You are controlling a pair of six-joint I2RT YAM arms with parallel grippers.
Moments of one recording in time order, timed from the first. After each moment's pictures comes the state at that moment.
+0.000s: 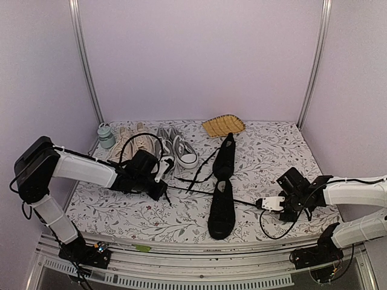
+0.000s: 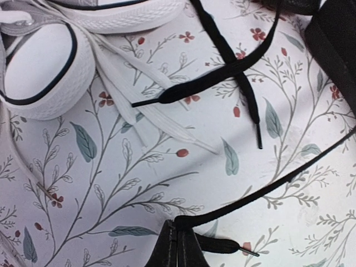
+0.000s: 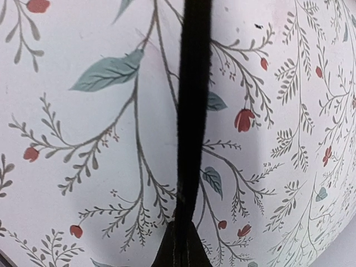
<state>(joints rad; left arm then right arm) -0.74 1.65 0.77 -0.02 -0.04 -0.07 0.65 1.19 0.46 -0.49 0.14 -0.77</state>
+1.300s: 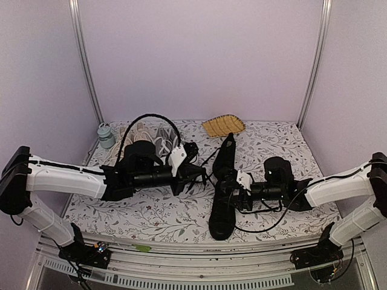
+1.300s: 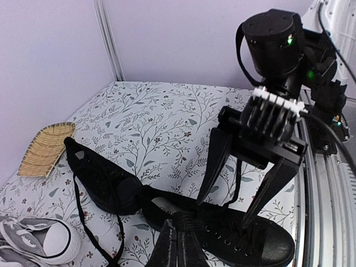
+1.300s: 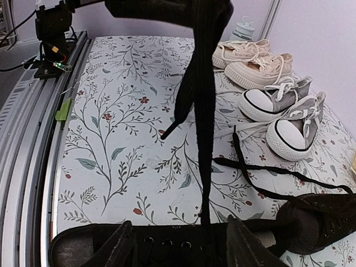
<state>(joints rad) -1.00 1.46 0.79 0.43 0.16 0.15 0.84 1.37 0.51 0.46 -0.40 -0.33</state>
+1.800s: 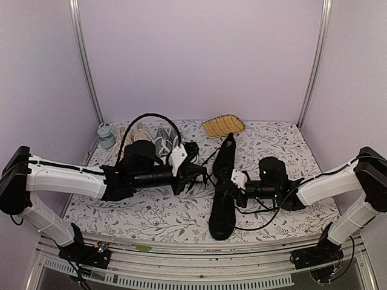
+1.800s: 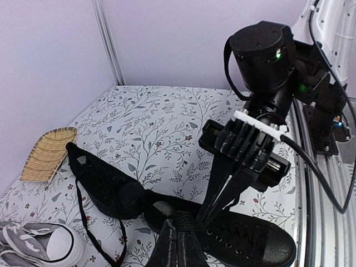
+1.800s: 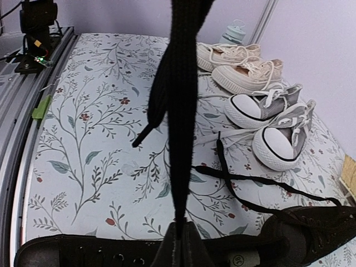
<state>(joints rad) -1.01 1.46 0.80 0.44 0.15 0.17 0.84 1.52 0.54 0.61 -0.35 -0.40</state>
